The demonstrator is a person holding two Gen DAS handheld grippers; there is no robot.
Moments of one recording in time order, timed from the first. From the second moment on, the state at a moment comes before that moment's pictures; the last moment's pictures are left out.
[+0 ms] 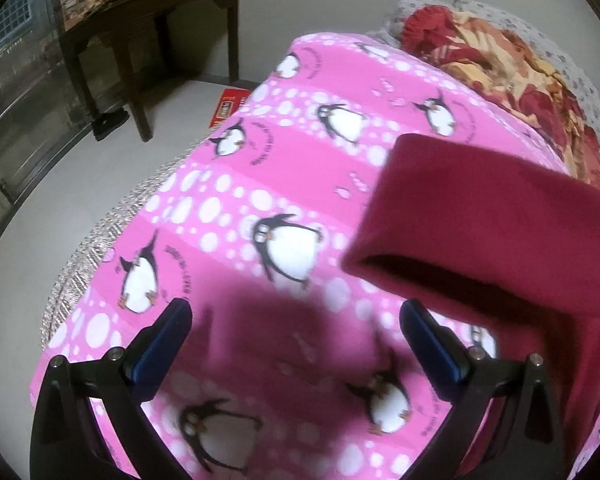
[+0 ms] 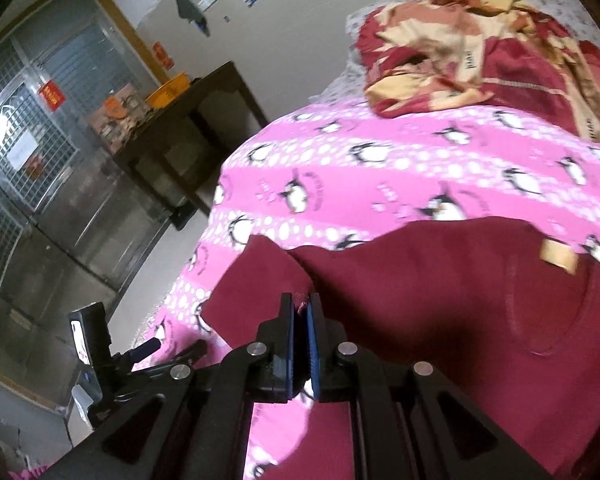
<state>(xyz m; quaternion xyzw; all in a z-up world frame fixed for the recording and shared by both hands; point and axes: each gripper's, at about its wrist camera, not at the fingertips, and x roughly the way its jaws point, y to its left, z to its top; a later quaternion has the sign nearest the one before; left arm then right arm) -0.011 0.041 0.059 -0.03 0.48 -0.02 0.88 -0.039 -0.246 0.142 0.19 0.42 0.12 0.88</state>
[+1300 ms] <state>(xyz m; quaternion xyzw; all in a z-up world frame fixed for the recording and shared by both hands) -0.019 -0.074 0.030 0.03 0.50 -0.10 0.86 -0.137 -0.407 0.188 0.23 0.36 -0.03 0.90</state>
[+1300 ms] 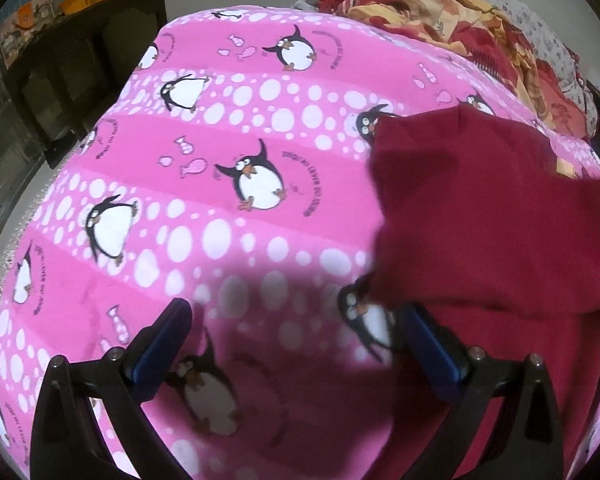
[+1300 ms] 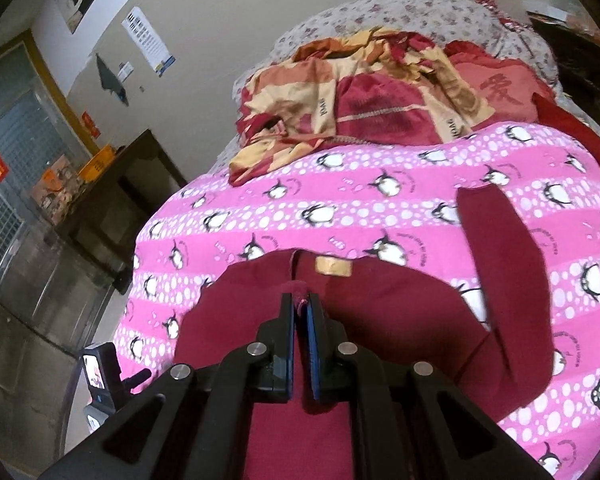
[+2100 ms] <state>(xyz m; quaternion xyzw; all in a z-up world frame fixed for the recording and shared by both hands) -0.012 -0.066 0.029 0.01 0.49 -0.06 0.87 -0.142 -0.476 0.092 0.23 0.45 -0.17 0.84</state>
